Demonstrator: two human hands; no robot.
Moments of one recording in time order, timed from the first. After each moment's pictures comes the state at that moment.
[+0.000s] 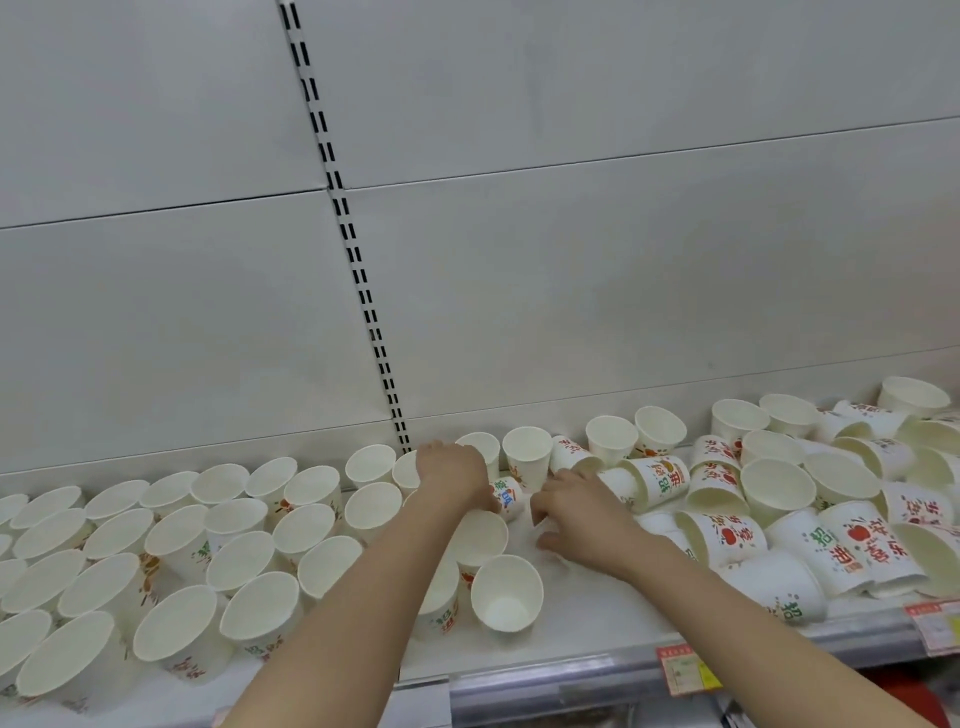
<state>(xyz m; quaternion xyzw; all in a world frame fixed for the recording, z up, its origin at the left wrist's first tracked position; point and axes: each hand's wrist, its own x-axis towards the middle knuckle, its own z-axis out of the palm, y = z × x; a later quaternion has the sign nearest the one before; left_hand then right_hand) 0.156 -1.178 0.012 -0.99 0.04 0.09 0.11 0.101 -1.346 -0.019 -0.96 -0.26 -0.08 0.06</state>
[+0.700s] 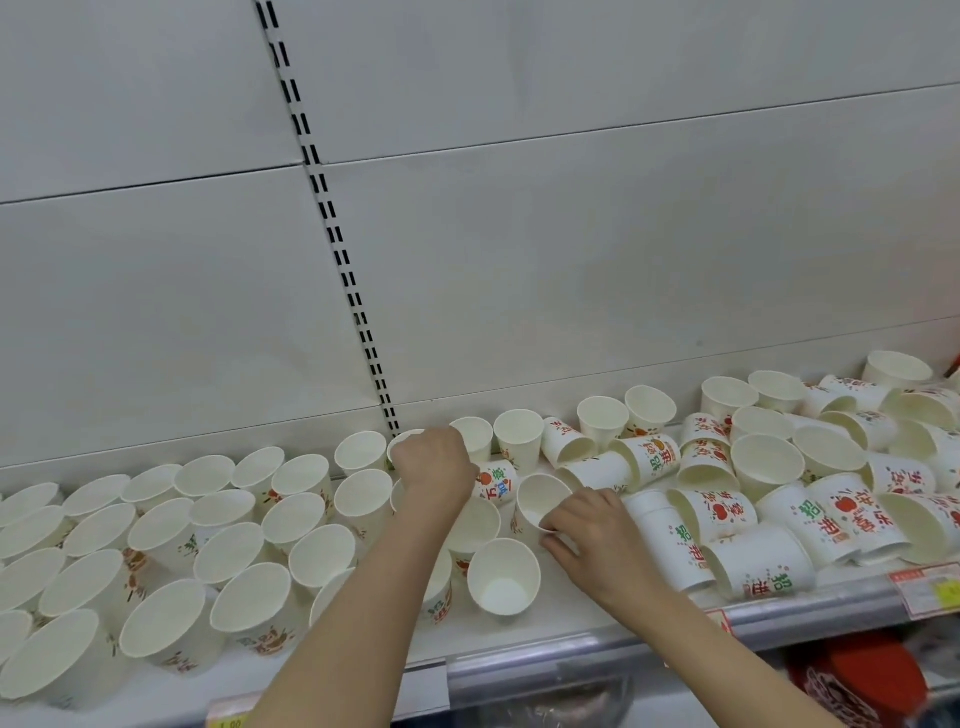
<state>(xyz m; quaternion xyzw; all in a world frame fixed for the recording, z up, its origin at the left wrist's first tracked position) 0.147 -1.173 0.002 -0.99 -0.06 -0.05 0.08 0.065 -1.358 -0.078 -0.92 -0.22 -0.26 0.20</state>
